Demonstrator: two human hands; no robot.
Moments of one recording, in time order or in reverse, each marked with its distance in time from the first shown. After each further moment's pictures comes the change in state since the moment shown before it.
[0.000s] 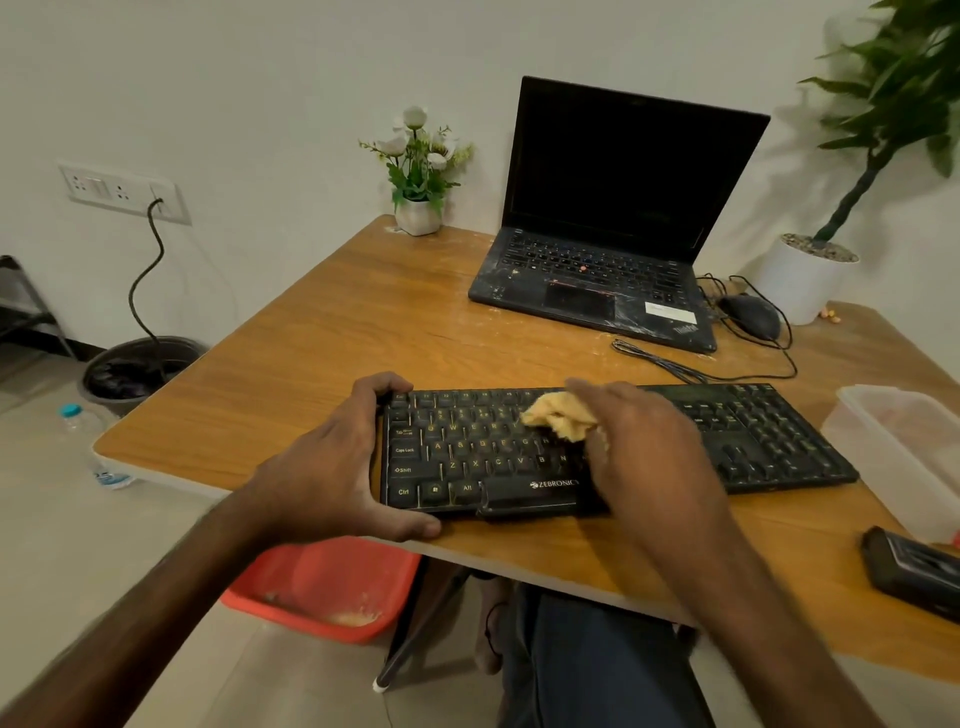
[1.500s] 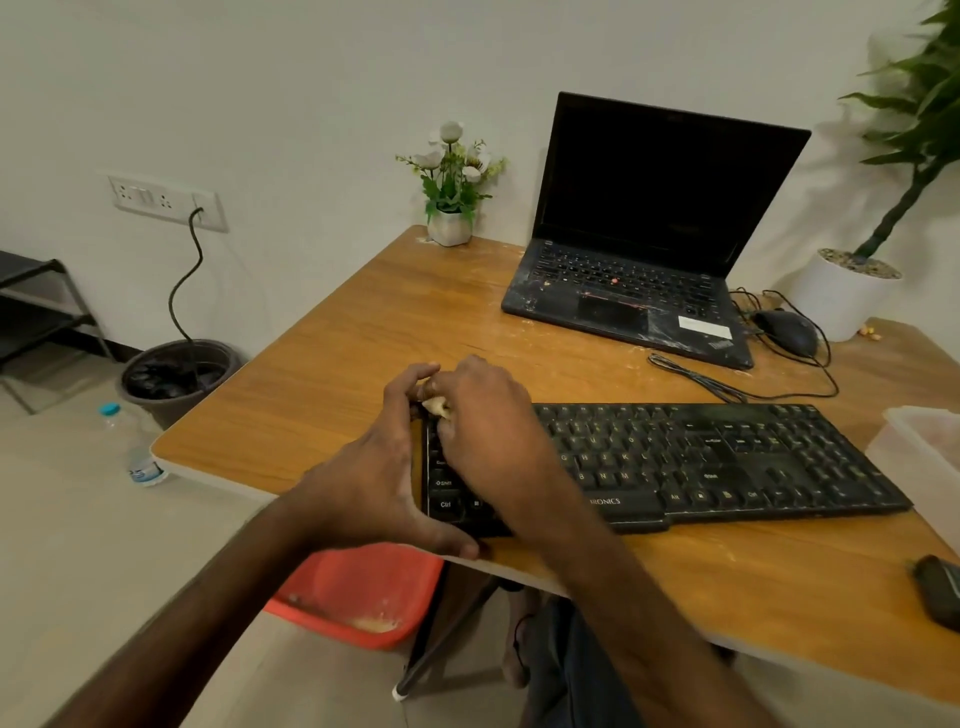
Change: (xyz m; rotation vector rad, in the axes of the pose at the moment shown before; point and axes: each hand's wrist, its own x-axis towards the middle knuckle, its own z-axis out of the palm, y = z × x) left_hand 0.001 -0.011 0.000 -0.163 -0.017 0.047; right_hand 0.059 -0.104 0.051 0.097 -0.124 -0.244
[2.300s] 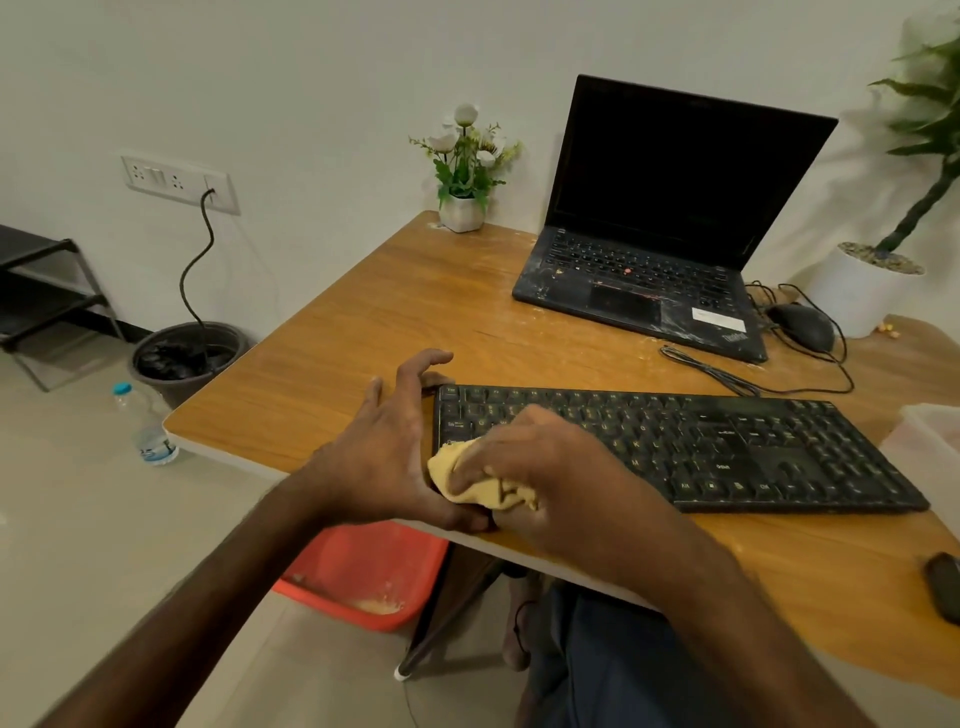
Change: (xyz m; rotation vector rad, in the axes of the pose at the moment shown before) left_hand 0.001 0.003 -0.001 0.148 0.062 -0.031; right_hand -0.064 0.034 -0.023 0.152 -0.165 -0.380
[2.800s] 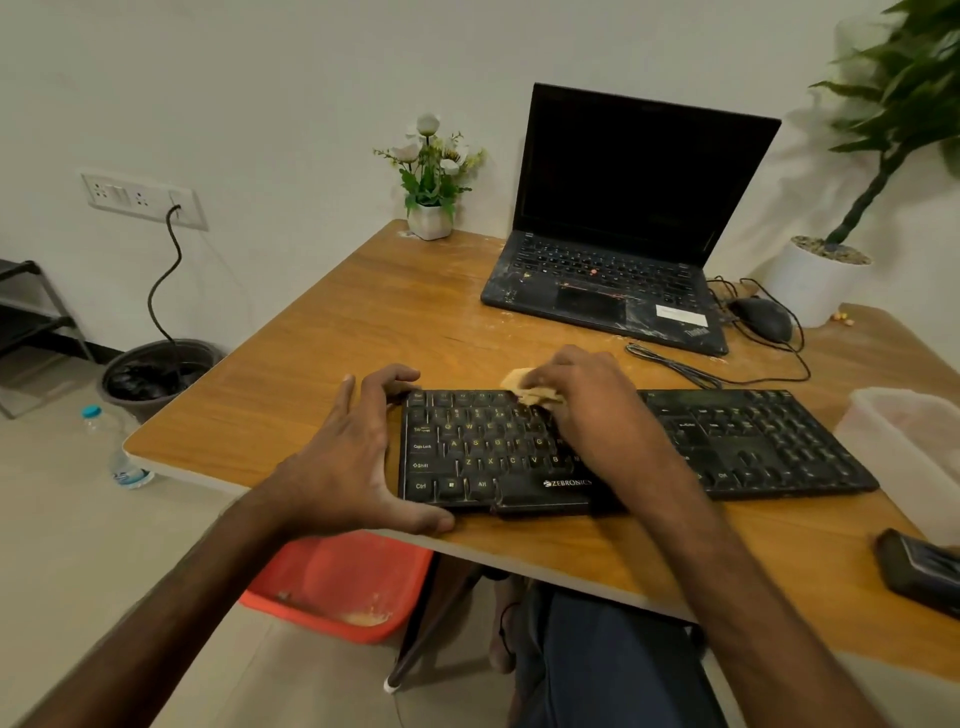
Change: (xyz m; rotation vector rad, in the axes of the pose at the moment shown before) left_hand 0.001 0.001 0.000 0.041 -0.024 0.054; right_hand 0.009 0.065 -0.020 -0.265 0.174 0.480
